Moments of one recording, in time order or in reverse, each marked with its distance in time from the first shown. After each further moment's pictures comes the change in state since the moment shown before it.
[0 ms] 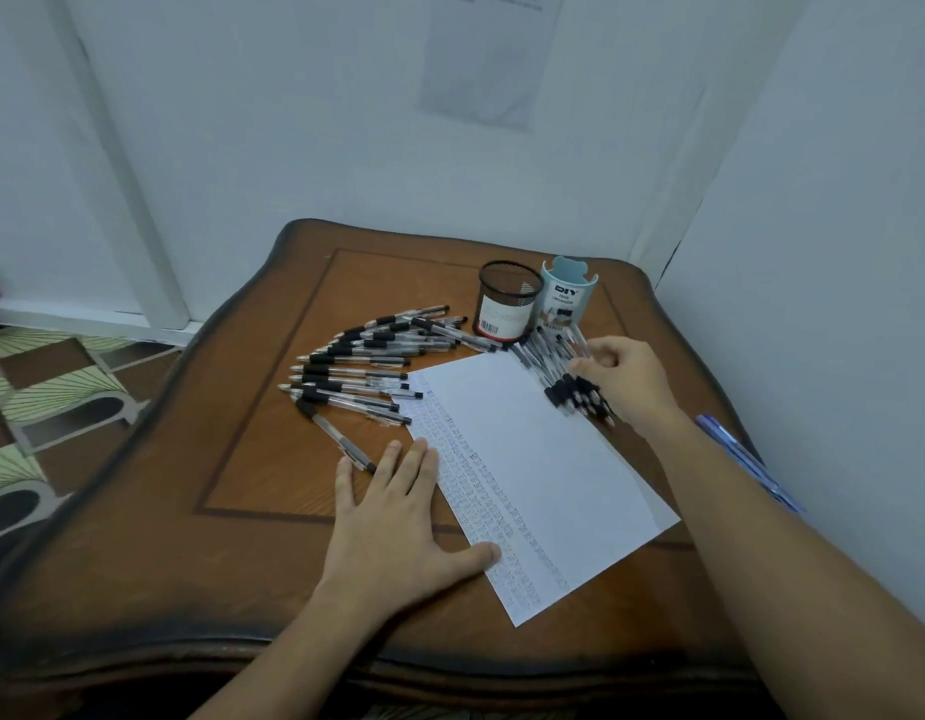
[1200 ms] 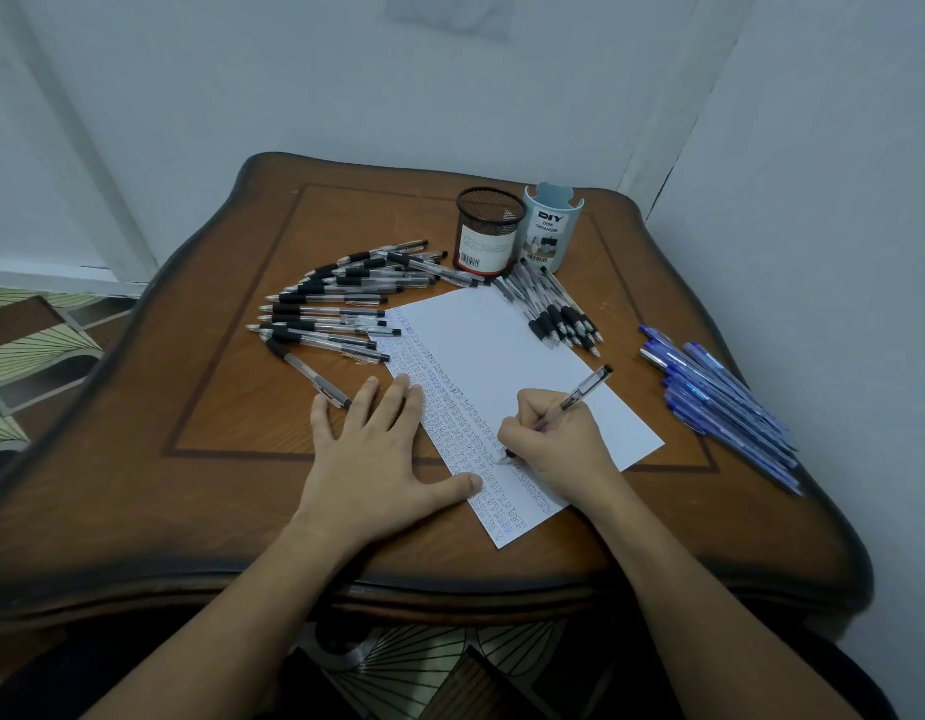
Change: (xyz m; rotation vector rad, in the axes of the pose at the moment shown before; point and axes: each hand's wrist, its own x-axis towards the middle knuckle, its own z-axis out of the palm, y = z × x) left_hand 0.003 -0.002 0.009 0.039 0.016 0.026; right_hand -0.130 0.013 0.054 0.316 -0.186 -0.095
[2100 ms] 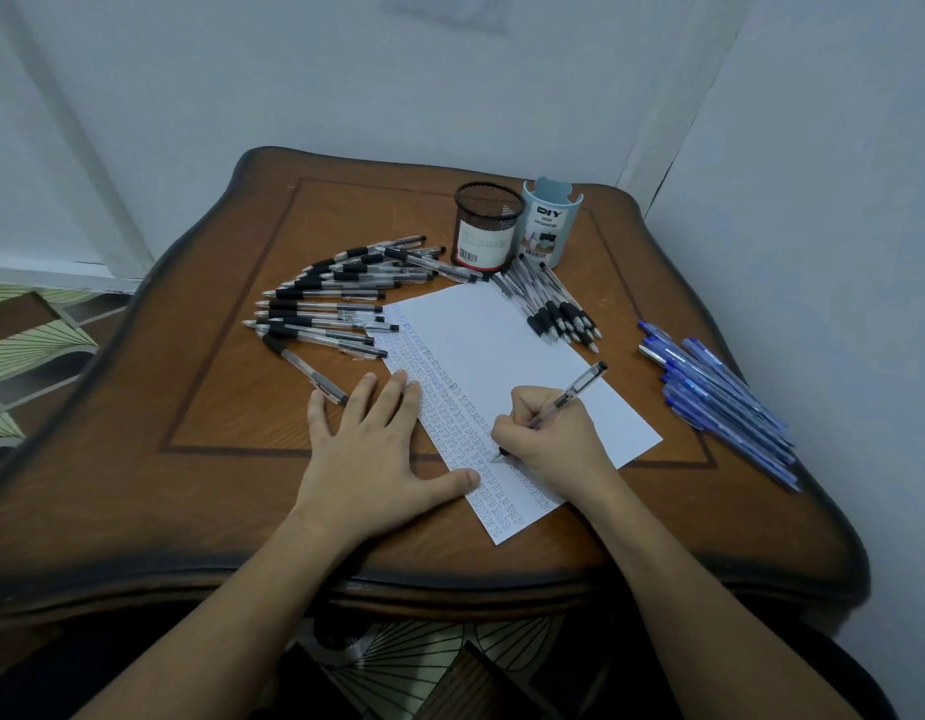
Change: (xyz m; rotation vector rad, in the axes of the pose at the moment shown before) left_hand 0.000 0.001 0.000 0.010 0.011 -0.001; right_hand 0.001 0.003 0.004 0.020 -0.027 -0.012
